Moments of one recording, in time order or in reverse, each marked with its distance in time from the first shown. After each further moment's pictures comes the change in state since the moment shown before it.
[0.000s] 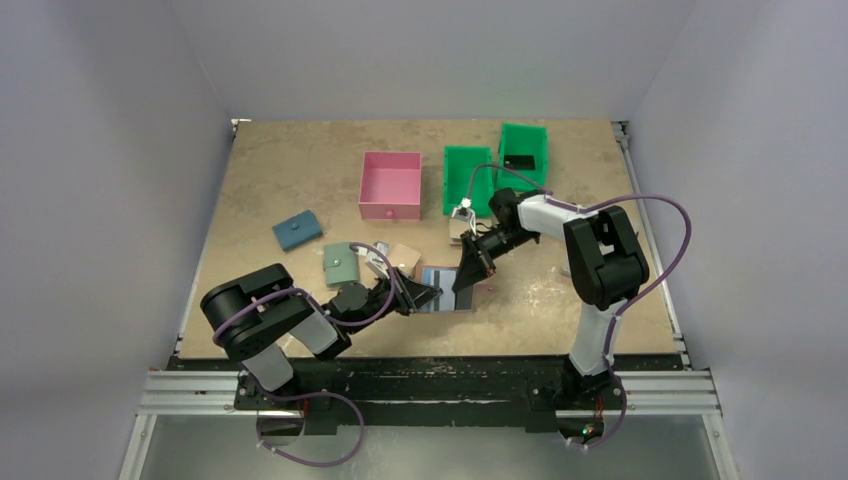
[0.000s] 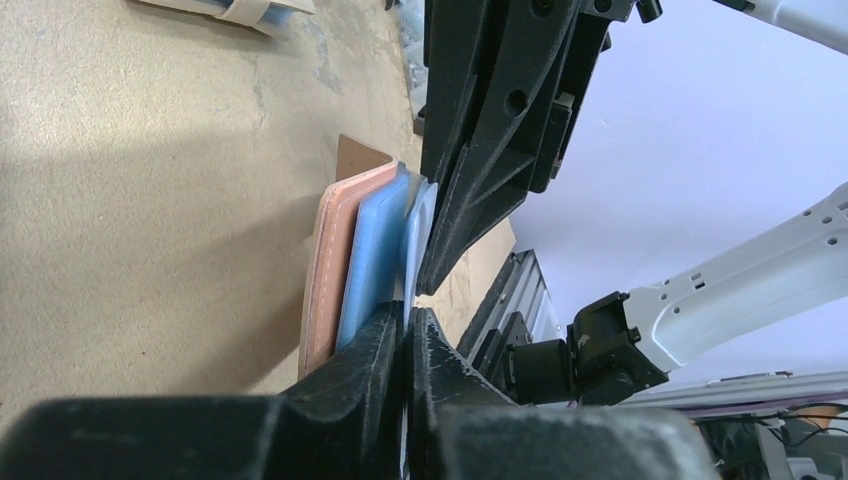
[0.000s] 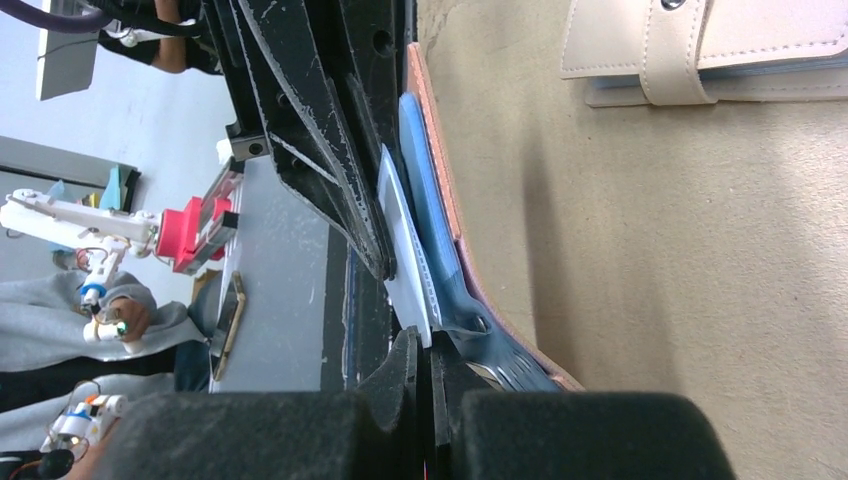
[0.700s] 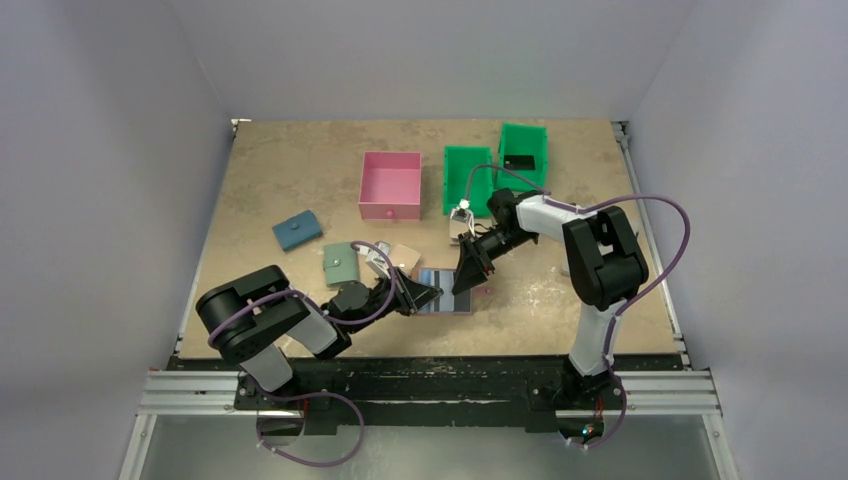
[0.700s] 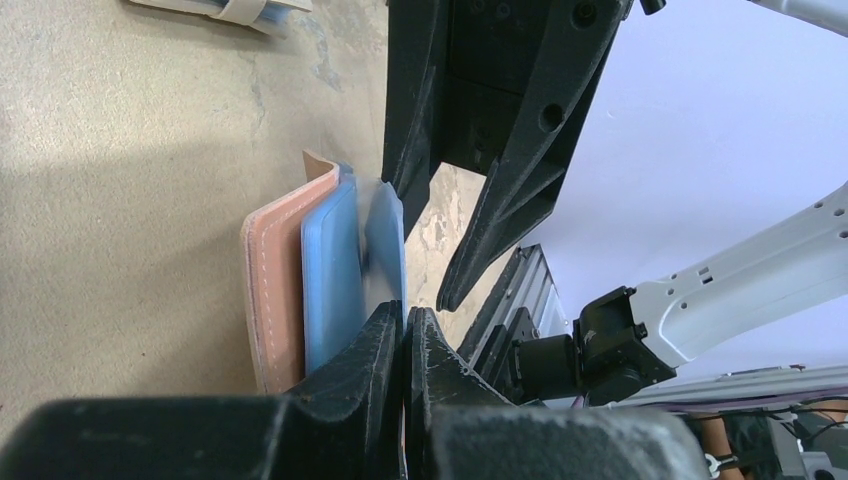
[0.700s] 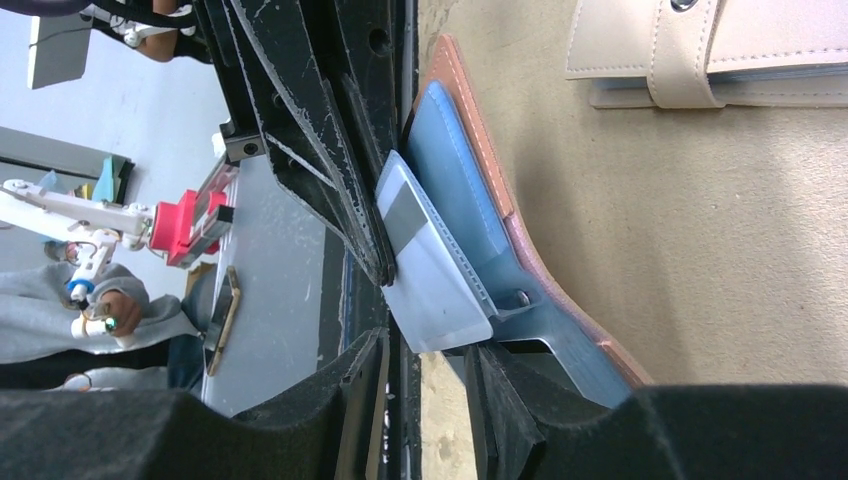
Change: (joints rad) left arm -0.003 -0.027 0.005 -0.040 0.002 0.021; right arm 0.010 0.000 0.000 0.003 0.005 -0.013
